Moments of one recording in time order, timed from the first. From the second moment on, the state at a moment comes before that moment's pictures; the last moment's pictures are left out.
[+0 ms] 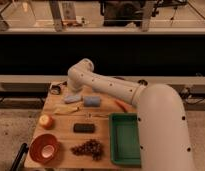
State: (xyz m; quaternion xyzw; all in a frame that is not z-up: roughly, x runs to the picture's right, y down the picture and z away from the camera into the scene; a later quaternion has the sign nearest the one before) arm -0.181 0.013 0.867 -0.16 -0.23 -0.21 0.94
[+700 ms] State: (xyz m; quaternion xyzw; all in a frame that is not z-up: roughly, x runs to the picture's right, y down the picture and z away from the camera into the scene) arm -0.172 0.013 0.880 -0.15 -0.24 -0.20 0.94
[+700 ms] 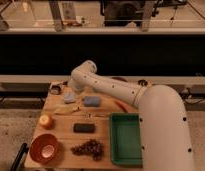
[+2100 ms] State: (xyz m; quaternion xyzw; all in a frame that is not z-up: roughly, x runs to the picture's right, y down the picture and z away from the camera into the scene) arm -0.178 0.014 0.935 -0.16 -0.27 -0.20 0.93
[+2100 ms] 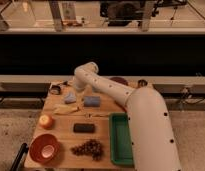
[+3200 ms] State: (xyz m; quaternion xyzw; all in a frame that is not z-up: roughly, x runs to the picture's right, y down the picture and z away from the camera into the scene) arm -0.183 0.034 0.954 -0.19 -0.31 -0.19 0.91
